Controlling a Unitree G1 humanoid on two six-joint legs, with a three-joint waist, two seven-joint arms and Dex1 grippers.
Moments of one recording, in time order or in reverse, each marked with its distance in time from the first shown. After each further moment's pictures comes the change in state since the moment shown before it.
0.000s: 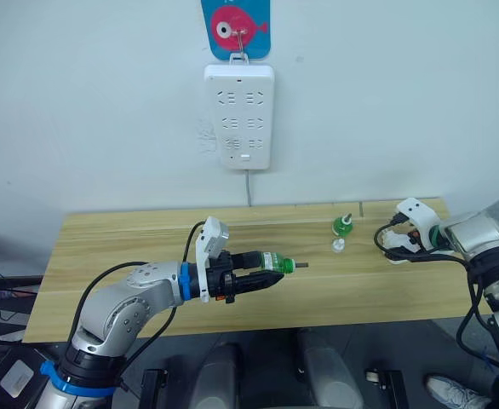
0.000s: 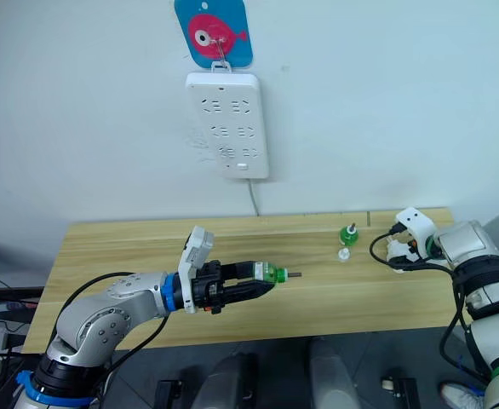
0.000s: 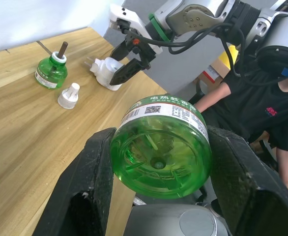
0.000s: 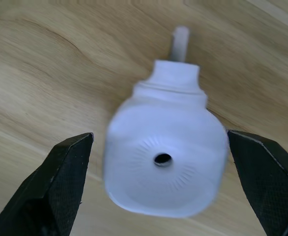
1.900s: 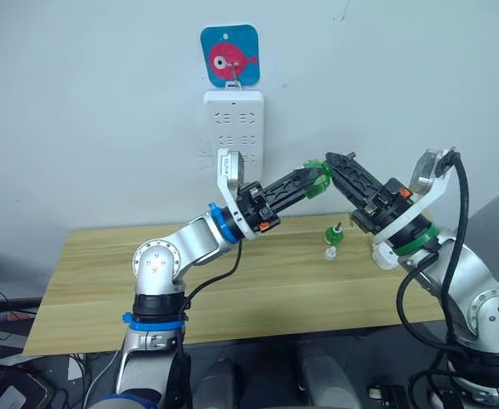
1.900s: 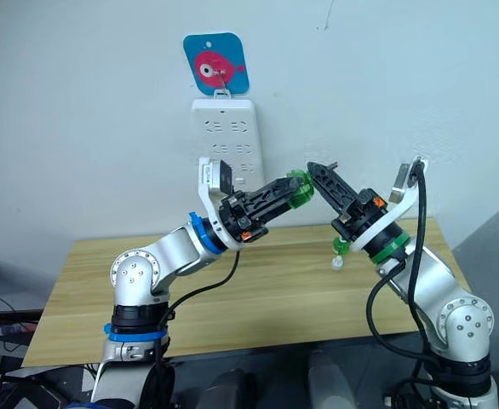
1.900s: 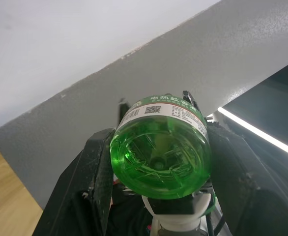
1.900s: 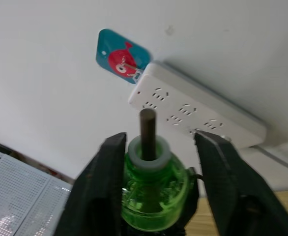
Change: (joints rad) left arm -0.344 -0.407 0.221 0.265 -0.752 0.247 0.610; right arm 0.524 0.336 -0.536 -1.272 1.778 -0.217 -1.209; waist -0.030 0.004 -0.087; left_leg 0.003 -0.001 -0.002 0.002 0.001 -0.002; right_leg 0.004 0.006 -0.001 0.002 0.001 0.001
